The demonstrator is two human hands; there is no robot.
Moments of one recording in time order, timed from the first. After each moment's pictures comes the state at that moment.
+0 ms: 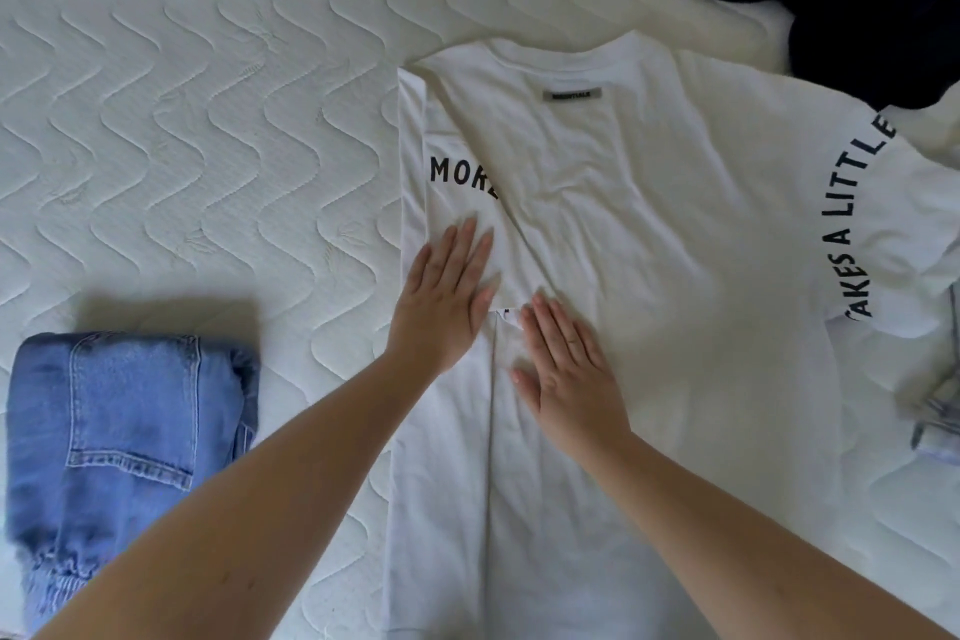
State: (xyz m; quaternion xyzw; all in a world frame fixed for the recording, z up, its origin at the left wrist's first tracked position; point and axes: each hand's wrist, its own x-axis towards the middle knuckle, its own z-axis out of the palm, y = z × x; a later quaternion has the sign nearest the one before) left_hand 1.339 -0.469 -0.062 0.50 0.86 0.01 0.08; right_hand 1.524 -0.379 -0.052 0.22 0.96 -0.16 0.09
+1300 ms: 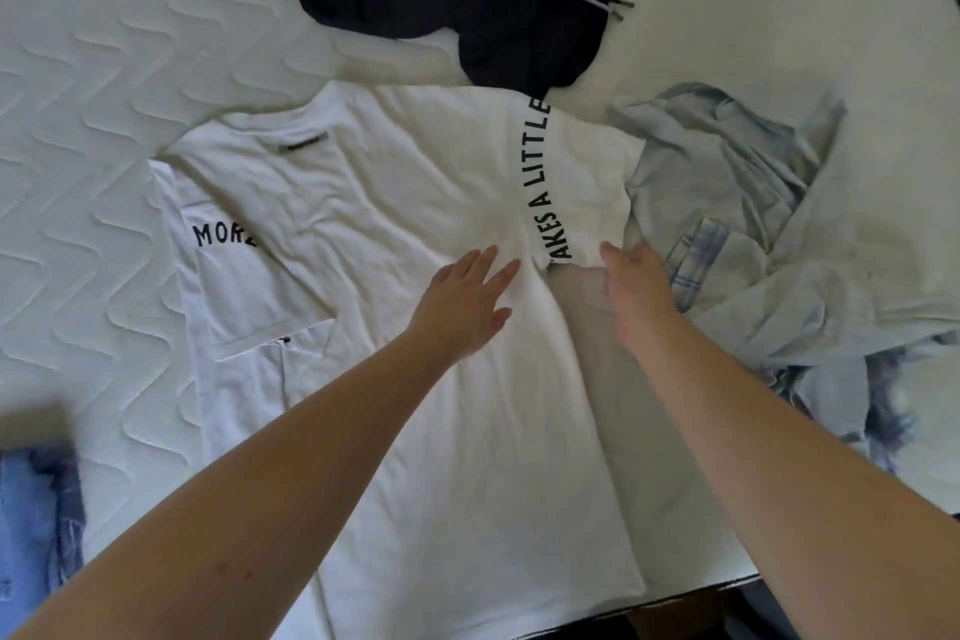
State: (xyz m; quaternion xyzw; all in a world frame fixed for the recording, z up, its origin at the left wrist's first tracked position) left_hand 1.529 -0.260 -0.006 0.64 0.72 -0.08 0.25; right_hand 1.696 -0.138 -0.002 0.72 0.38 -0.56 -0.17
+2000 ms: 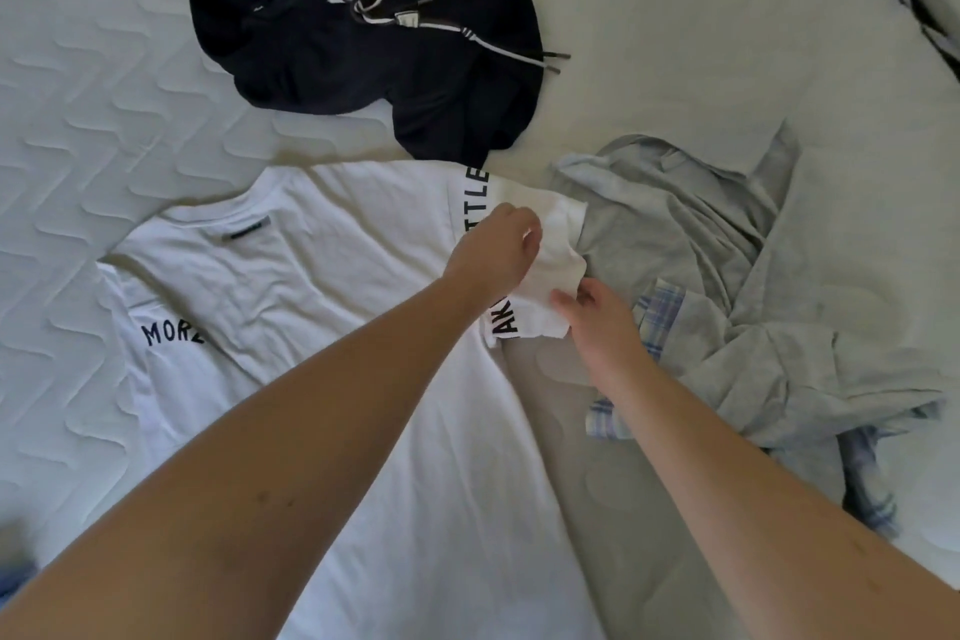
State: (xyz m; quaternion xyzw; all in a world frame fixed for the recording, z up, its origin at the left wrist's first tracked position) left_hand 1.550 -0.083 0.016 0.57 0.76 0.10 0.30; right_hand 1.707 -0.094 -0.008 0.63 0.43 -0.63 -0.15
